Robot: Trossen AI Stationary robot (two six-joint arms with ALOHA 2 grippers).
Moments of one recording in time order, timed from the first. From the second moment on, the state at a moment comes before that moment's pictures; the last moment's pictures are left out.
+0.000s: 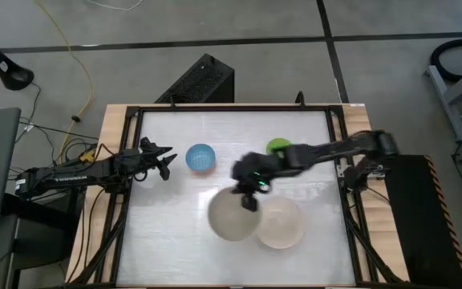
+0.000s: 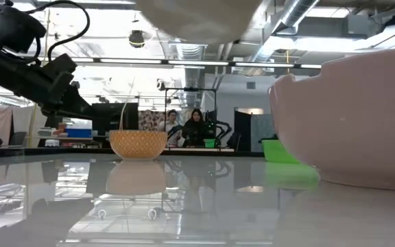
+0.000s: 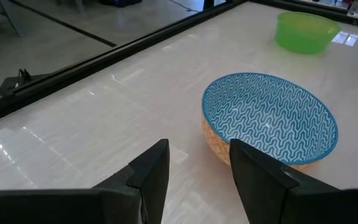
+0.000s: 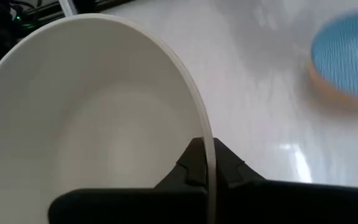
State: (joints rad) left arm 0.25 0.35 0.03 0.02 -0.37 -0.18; right arm 0.15 1.61 1.44 -0.54 -0.10 0.36
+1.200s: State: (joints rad) left arm 0.25 0.35 0.03 0.02 -0.37 -0.18; right arm 0.53 1.21 0.84 -0.68 0.37 1.21
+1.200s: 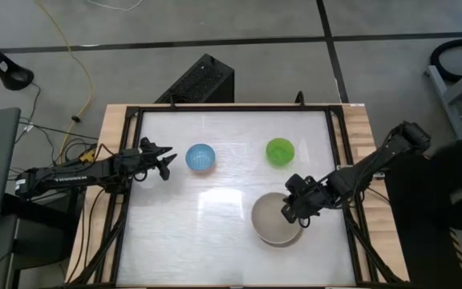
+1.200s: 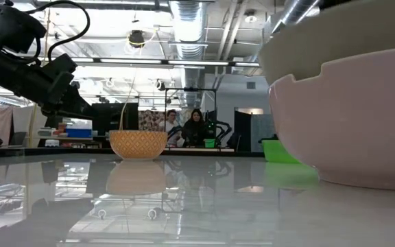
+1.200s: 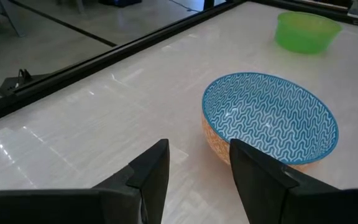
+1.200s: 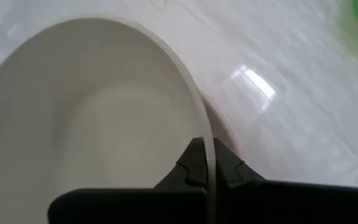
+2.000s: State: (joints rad) left arm 0.25 0.35 0.03 0.02 -0.37 -0.18; right arm 0.54 1.22 0.84 -0.71 0.36 1.25
